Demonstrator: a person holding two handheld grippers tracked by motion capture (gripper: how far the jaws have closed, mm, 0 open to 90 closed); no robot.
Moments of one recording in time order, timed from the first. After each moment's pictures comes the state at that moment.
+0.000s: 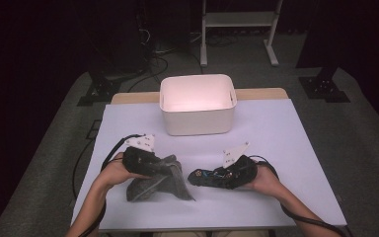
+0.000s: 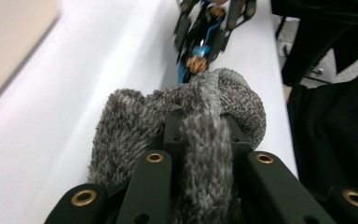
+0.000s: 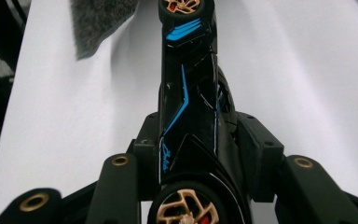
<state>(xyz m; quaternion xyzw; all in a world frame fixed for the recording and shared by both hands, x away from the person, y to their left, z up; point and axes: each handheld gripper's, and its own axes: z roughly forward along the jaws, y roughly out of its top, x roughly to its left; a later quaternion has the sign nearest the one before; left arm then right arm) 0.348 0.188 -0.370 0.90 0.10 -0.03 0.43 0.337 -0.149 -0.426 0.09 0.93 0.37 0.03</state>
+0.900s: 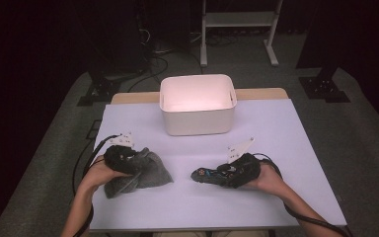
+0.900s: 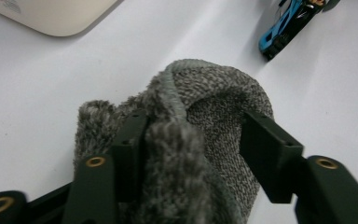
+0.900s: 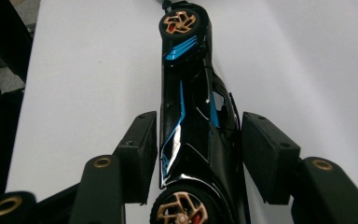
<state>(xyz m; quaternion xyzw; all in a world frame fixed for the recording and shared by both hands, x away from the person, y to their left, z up) 0.359 0.240 -0.398 0.89 0.23 0.04 0.39 0.342 -0.160 -0.425 0.11 0.92 0.38 0.01</state>
